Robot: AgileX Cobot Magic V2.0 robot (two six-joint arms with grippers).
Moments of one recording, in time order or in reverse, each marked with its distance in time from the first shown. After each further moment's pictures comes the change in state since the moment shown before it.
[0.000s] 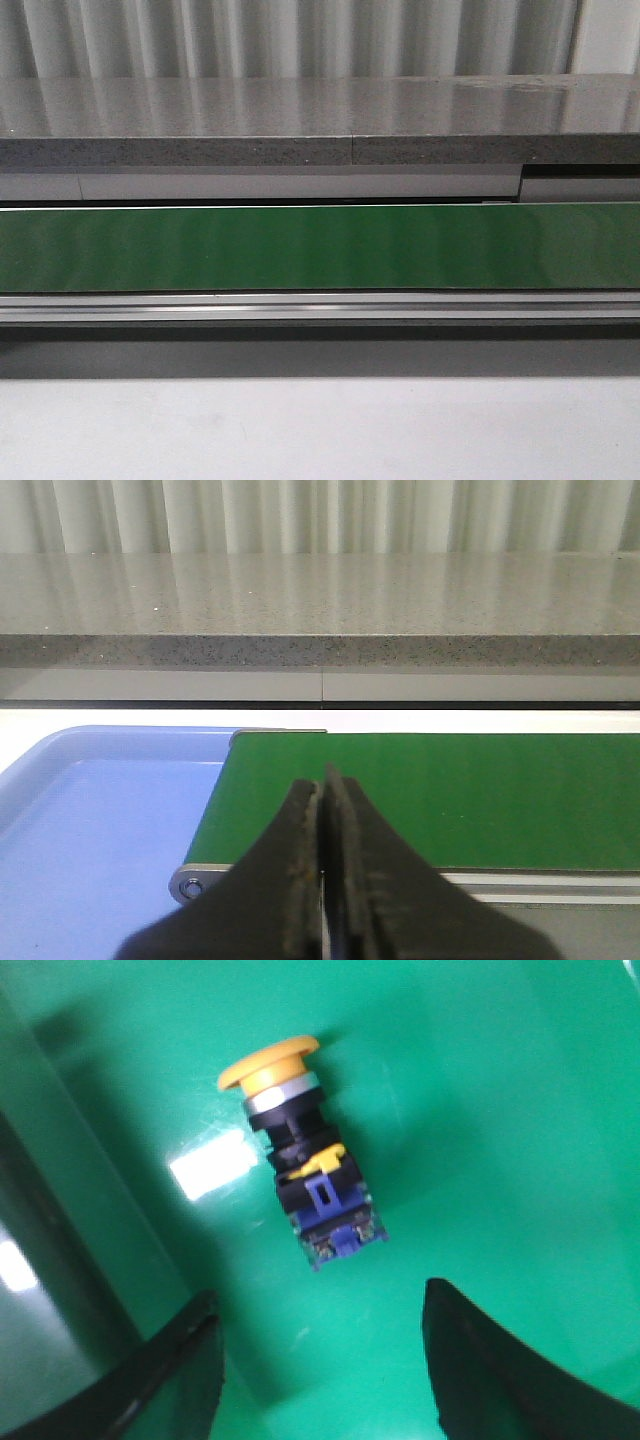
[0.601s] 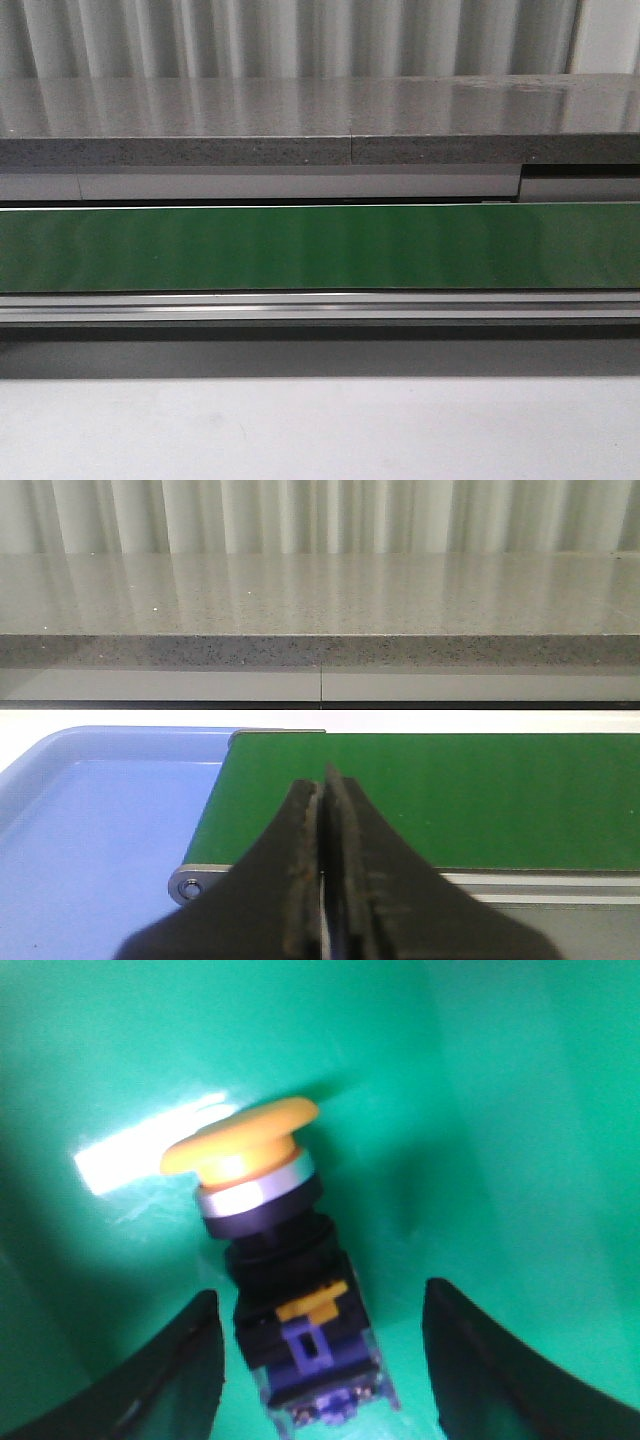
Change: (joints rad) left arm 0.000 0.000 0.000 0.000 0.000 0.000; right arm 0.000 0.185 -0.052 -0.029 -0.067 -0.042
